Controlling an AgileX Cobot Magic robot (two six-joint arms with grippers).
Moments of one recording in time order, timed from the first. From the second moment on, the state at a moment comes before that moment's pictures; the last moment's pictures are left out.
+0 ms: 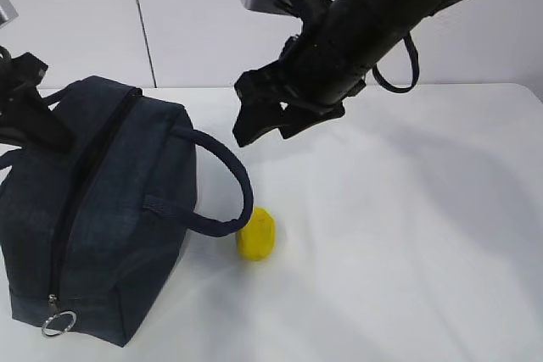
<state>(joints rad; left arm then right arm) -0.02 1.60 -1.13 -0.70 1.06 0.42 0.48 1.86 -1.53 0.46 0.92 -0.26</state>
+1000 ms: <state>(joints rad) -0.02 1.60 -1.13 -0.54 1.04 0.31 0.48 1.92 -1.27 0.57 0.62 -0.06</state>
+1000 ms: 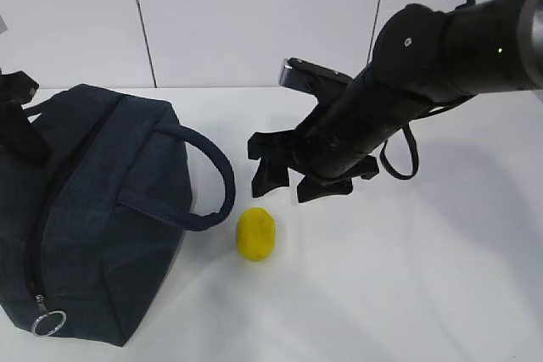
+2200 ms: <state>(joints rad) -0.02 1.60 -1.13 -0.54 1.04 0.31 0.48 2.08 -1.27 0.83 0.57 -0.34</state>
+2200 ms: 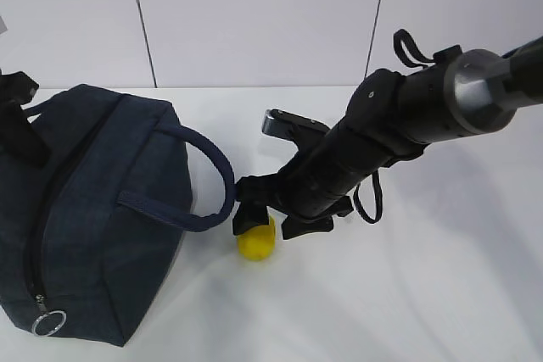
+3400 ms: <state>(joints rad) -0.02 1.60 -1.13 -0.54 1.04 0.31 0.48 2.11 -1.27 0.86 0.59 -0.35</state>
